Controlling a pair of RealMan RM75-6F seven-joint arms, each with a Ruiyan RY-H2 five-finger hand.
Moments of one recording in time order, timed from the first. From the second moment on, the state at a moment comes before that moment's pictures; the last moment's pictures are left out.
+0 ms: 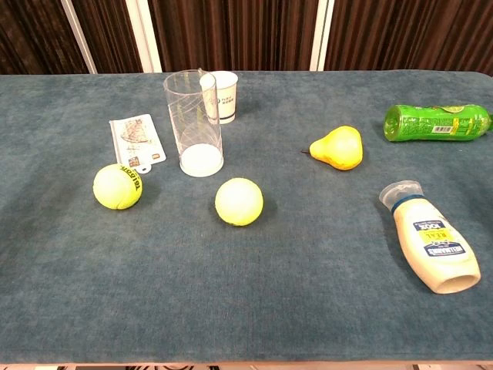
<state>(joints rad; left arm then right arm) -0.05 -1.16 -0.06 -1.58 1.57 1.60 0.09 -0.01 -1.12 0.10 -1.80 -1.46 1.60 -0.36</state>
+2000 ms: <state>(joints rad) -0.67 -1.45 -0.13 -1.70 1.11 0.87 0.74 -0.02 -1.11 0.12 -1.81 -1.45 1.65 -0.35</state>
